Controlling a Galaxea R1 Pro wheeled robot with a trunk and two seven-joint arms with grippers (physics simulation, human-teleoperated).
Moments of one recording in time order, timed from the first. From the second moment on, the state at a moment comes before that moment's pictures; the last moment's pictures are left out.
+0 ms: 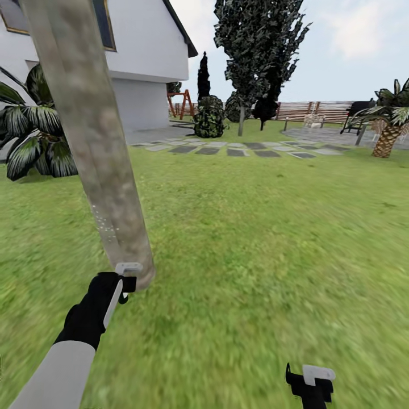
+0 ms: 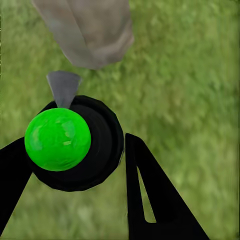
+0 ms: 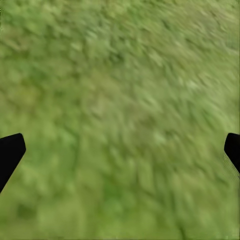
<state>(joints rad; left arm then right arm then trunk) -0.66 0.01 0.08 -1.05 -0.09 0.87 0.08 -0.48 -0.05 0.06 -0.03 -0.01 -0.58 -0.34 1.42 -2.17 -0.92</state>
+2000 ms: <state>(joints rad) -1.08 0.08 0.07 -0.84 -0.08 1.02 0.07 -0.48 -0.06 0.05 -0.03 -0.01 -0.57 -0.34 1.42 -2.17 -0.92</state>
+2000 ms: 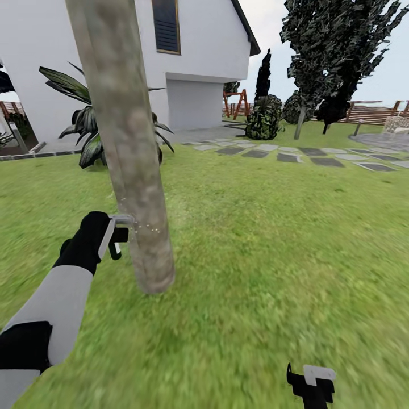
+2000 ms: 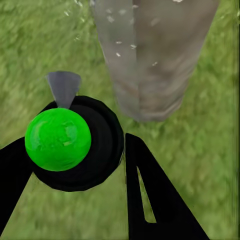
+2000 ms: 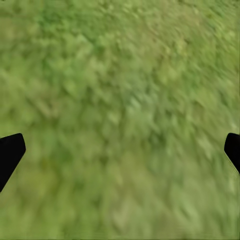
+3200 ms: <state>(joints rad) -0.93 0.13 0.08 -0.82 -0.09 1.01 0.07 -0.48 -0.06 0.05 -0.03 -0.01 -0.58 -0.34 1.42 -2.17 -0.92</state>
